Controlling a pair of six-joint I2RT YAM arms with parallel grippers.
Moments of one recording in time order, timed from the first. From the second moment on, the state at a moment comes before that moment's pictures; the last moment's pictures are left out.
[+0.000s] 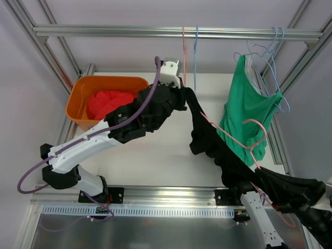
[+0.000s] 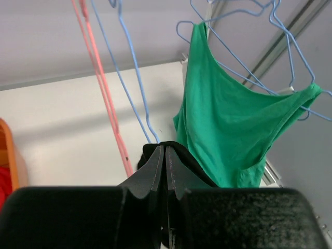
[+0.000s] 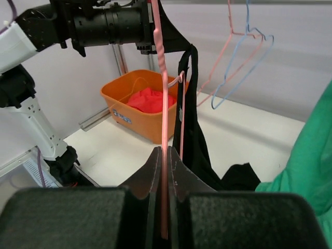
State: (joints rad) left arm -1.19 1.50 1.83 -0.47 -0.65 -0.33; right arm 0.14 0.37 1.70 -1.15 -0.48 0.21
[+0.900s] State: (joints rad) left arm -1.25 0.99 1.10 -0.40 0.07 -0.39; right arm 0.16 0.46 0.94 0.80 -0.31 0.85
